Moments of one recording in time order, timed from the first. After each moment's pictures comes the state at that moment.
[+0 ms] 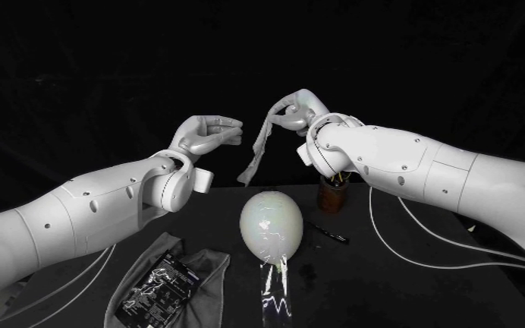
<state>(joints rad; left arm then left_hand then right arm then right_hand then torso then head) 1.33 -0.61 -0.08 1.18 -0.15 -0.31 0.49 1.45 -0.16 0.55 0.01 0.05 0.90 0.21 0.30 0.25 1.12 0.15 0.12 0.07 0.93 0.11 0.53 0.24 0.17 0.84 0.25 0.40 0.15 1.46 -0.42 -0.12 1.08 -0.71 -0.60 -0.03 1.31 -0.07 0.57 -0.02 0.04 1.05 0.07 0.35 0.58 1.46 -0.01 1.43 1.31 1.46 -0.07 1.57 1.31 0.04 1.46 0.04 1.44 1.31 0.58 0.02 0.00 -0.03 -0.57</state>
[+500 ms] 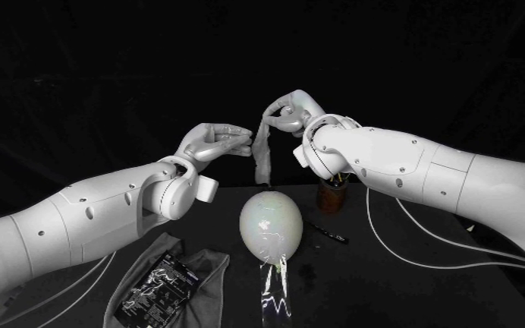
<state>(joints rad) 1.31 -0.63 -0.08 1.26 -0.14 -0.23 0.44 1.41 -0.17 0.56 0.01 0.05 0.92 0.21 0.31 0.24 1.15 0.14 0.08 0.06 1.02 0.09 0.44 0.21 0.17 0.92 0.20 0.38 0.12 1.46 -0.42 -0.12 1.11 -0.72 -0.61 -0.02 1.31 -0.07 0.57 -0.02 0.05 1.05 0.07 0.35 0.58 1.46 -0.01 1.43 1.31 1.46 -0.07 1.57 1.31 0.04 1.46 0.04 1.44 1.31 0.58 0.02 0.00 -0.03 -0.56</state>
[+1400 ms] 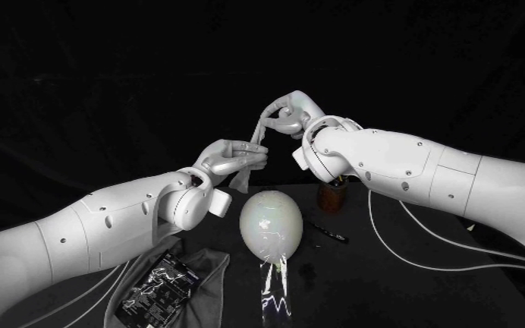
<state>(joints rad) 1.27 -0.58 -0.08 1.24 -0.15 -0.20 0.35 1.42 -0.17 0.56 0.00 0.05 0.84 0.22 0.25 0.22 0.98 0.21 0.06 0.06 0.84 0.18 0.24 0.14 0.17 0.68 0.29 0.13 0.06 1.46 -0.45 -0.12 1.17 -0.73 -0.61 -0.03 1.31 -0.07 0.57 -0.02 0.05 1.05 0.07 0.35 0.59 1.46 -0.01 1.43 1.31 1.46 -0.06 1.57 1.31 0.04 1.46 0.05 1.44 1.31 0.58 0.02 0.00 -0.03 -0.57</state>
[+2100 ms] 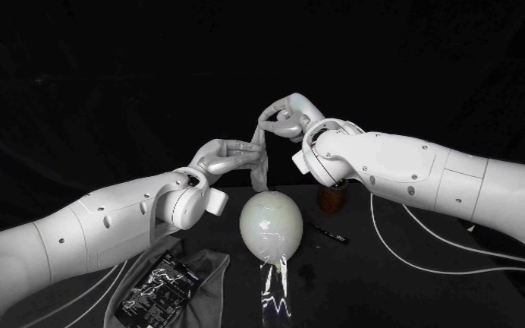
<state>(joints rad) 1.27 -0.58 -0.08 1.22 -0.16 -0.24 0.35 1.41 -0.16 0.57 -0.01 0.05 0.84 0.22 0.23 0.21 0.96 0.20 0.07 0.06 0.83 0.18 0.21 0.13 0.17 0.73 0.29 0.12 0.06 1.46 -0.47 -0.12 1.23 -0.73 -0.61 -0.03 1.31 -0.07 0.57 -0.02 0.04 1.05 0.07 0.35 0.59 1.46 -0.01 1.43 1.31 1.46 -0.07 1.57 1.31 0.04 1.46 0.04 1.44 1.31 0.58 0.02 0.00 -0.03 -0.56</state>
